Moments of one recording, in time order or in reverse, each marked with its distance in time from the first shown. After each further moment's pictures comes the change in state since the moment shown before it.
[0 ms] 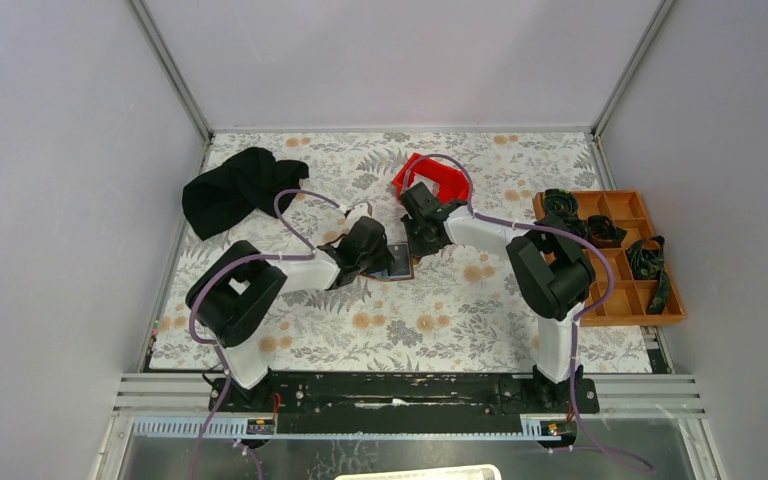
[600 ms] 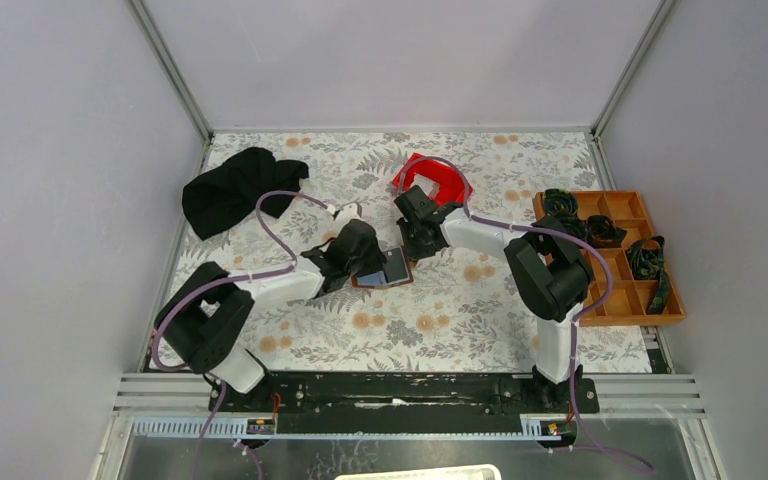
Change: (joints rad) left arm -0.022 -0.180 -0.056 -0.114 -0.070 -0.001; right arm 0.026 0.000 0.001 -0.006 0.005 0.005
